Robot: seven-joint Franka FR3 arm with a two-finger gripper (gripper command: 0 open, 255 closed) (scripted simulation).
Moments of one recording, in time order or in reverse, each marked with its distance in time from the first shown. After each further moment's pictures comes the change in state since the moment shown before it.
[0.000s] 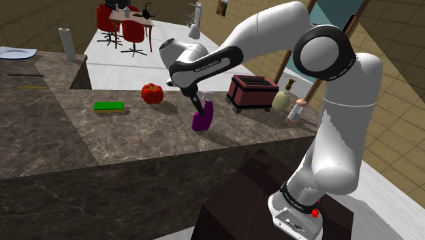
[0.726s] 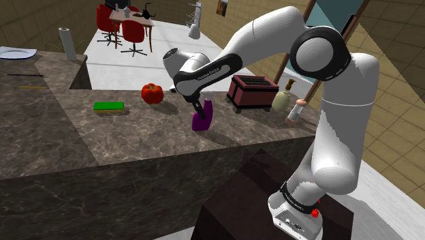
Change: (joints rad) arm -0.016 0.019 -0.010 -0.061 -0.021 0.083 0.006
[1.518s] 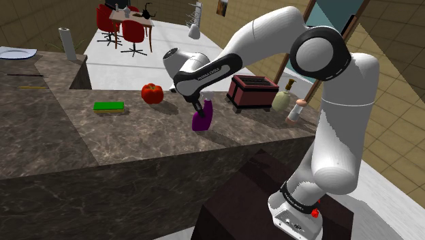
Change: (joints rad) arm 0.000 0.000 0.000 0.000 0.000 0.000 0.000
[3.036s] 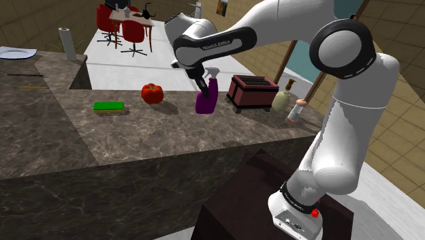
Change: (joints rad) arm 0.010 -0.126 0.005 0.122 0.020 -0.231 -0.093
